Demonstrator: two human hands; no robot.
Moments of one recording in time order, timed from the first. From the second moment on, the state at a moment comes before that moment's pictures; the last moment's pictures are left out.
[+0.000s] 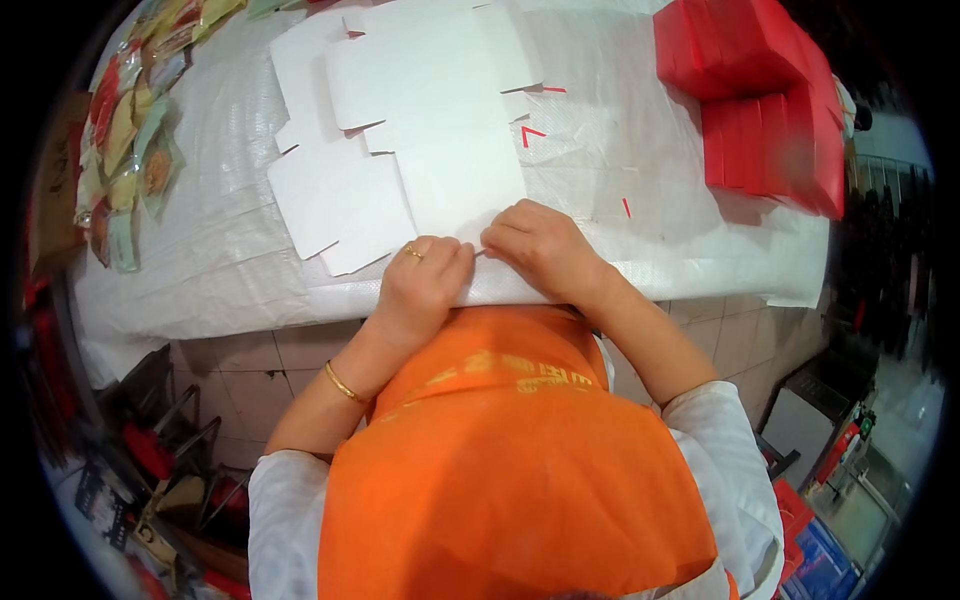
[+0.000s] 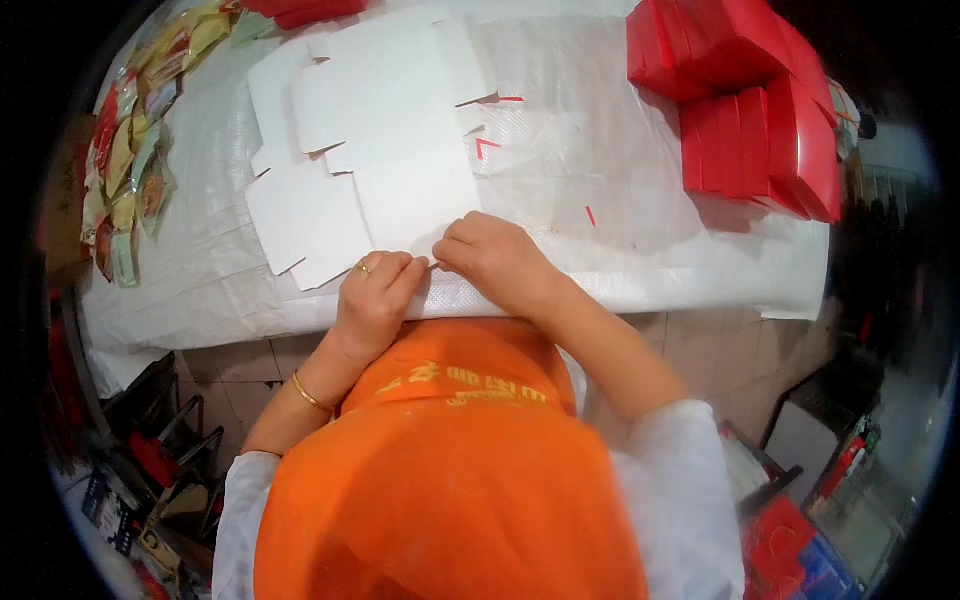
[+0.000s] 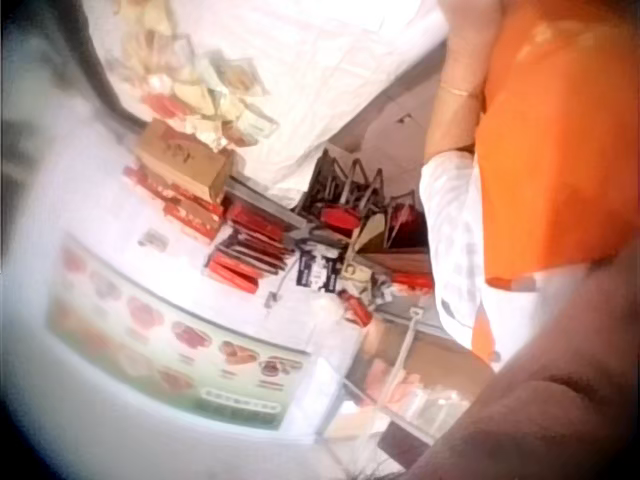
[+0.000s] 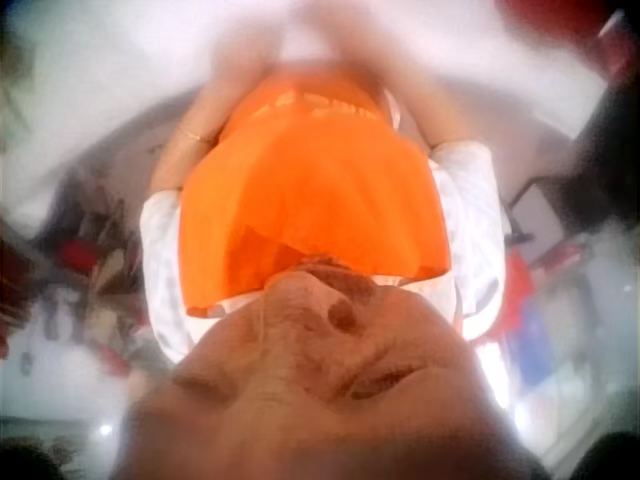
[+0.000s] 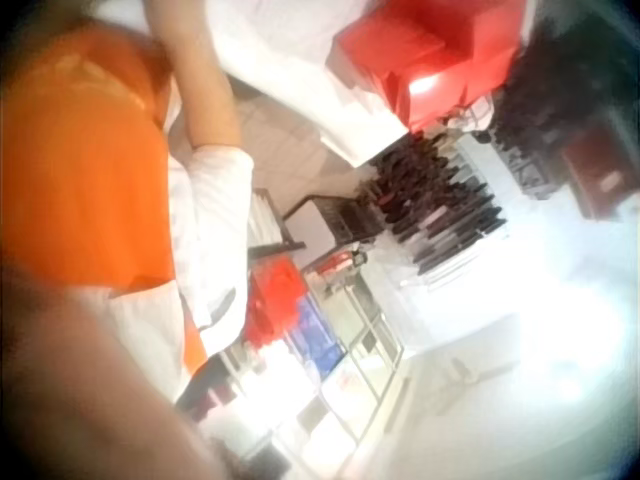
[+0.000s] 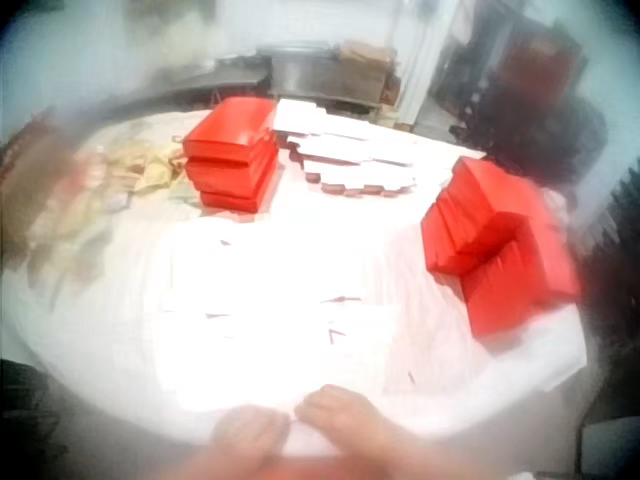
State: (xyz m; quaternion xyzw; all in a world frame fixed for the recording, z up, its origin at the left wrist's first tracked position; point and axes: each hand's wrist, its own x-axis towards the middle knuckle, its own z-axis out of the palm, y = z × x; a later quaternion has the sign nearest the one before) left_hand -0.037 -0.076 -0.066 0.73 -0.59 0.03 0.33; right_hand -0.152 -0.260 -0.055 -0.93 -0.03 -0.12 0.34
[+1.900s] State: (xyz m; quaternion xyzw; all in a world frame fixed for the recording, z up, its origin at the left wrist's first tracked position) left_hand 0.054 -0.089 -0.031 0.84 -0.29 0.01 0.45; right_hand -0.107 -0.290 -0.030 -0.89 0.30 -0.07 0.34
